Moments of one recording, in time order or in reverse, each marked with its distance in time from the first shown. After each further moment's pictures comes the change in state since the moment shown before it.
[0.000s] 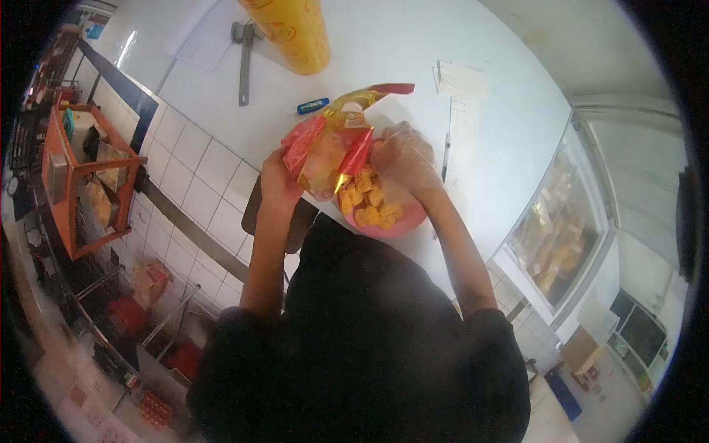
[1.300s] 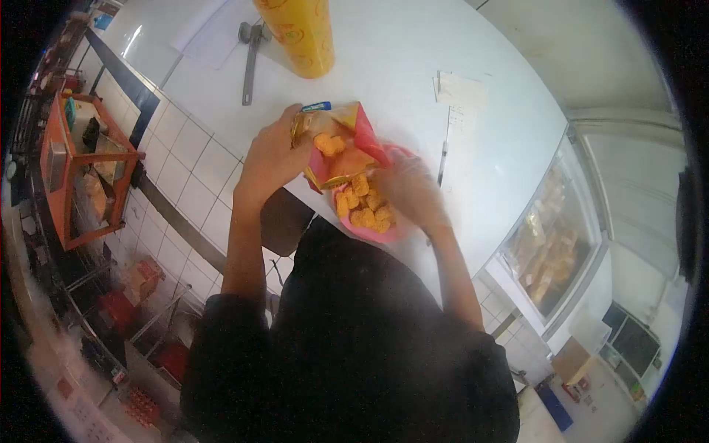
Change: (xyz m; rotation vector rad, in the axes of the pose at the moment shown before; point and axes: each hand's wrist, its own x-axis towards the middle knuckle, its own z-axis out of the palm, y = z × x) left_hand -0.018 0.110 0.050 1.163 -0.132 0.348; right_hand -0.056 -0.015 -0.031 0.440 0.069 0.040
